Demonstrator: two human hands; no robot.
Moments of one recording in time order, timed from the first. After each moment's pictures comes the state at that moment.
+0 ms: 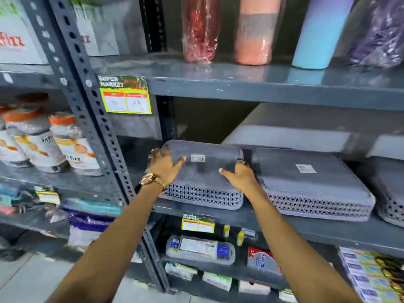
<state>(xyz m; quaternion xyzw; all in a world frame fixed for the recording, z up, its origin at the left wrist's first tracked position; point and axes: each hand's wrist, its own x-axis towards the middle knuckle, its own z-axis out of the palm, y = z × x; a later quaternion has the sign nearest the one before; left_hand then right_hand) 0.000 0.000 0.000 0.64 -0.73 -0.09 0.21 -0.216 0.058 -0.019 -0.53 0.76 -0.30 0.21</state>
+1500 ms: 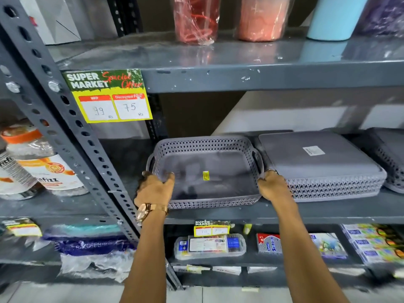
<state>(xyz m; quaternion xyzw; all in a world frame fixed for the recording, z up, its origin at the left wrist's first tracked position) 0.027 0.004 -0.026 0.73 -0.61 -0.20 0.23 -0.217 0.095 -0.020 -0.35 0.87 -0.27 0.24</state>
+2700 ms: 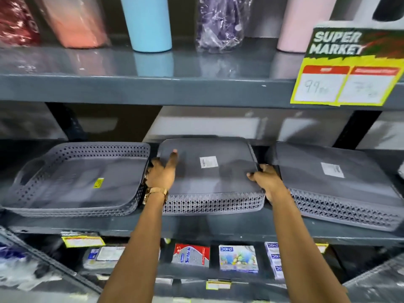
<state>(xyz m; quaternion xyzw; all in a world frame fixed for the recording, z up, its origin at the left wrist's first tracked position) -0.319 0.067 -0.031 0.66 -0.58 -0.36 0.31 -0.552 0.172 -0.022 -0.27 0.75 -0.47 0.37</state>
